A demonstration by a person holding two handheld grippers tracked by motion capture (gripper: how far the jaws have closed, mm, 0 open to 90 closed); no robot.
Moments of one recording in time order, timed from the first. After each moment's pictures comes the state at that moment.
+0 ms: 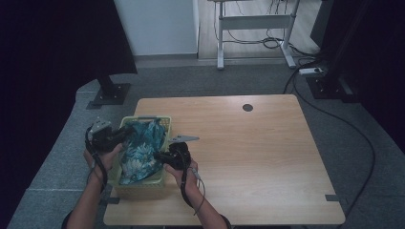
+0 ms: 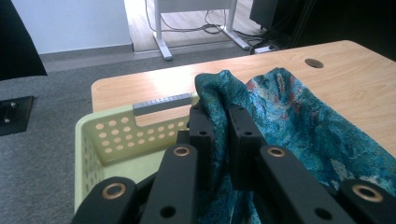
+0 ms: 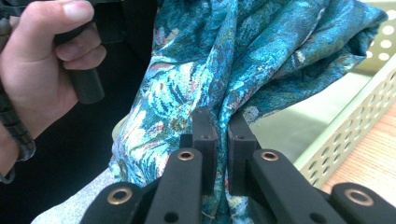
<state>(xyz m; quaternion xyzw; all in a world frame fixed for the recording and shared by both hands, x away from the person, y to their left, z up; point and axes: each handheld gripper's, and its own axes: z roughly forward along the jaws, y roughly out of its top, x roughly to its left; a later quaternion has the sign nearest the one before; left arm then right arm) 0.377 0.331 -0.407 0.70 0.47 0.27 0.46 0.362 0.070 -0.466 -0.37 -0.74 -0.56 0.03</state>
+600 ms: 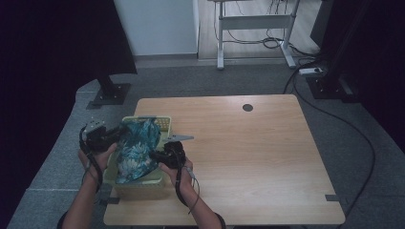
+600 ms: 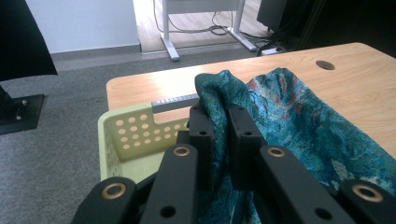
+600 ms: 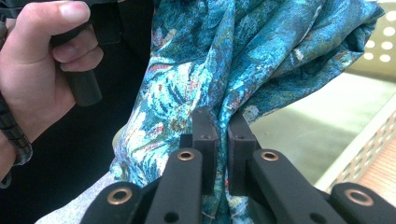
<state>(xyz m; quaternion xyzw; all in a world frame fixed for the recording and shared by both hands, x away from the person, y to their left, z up) 0.379 0.345 -0.406 0.70 0.48 0.28 0.45 0.367 0.085 -0.468 -0.37 -0.73 -0.57 0.03</state>
